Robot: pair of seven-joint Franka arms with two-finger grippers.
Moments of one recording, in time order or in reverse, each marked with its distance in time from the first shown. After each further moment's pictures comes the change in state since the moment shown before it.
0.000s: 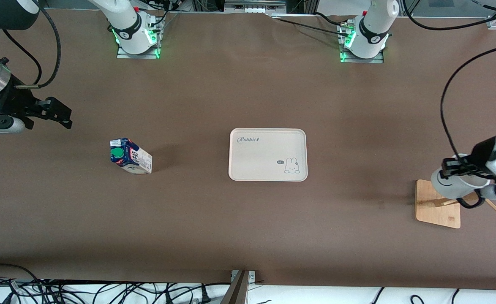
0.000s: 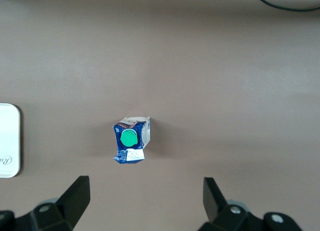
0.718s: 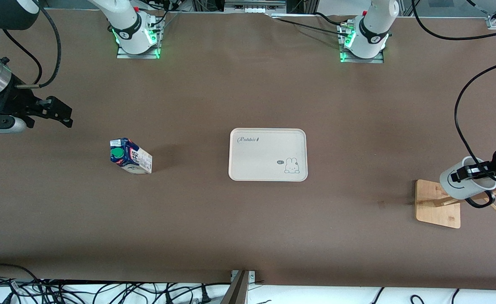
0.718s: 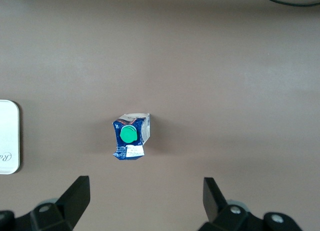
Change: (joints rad) left arm 0.082 0.040 -0.001 0.000 -0.075 0.000 0.000; right arm 0.000 0.000 0.000 0.000 0.000 -0.015 0.000
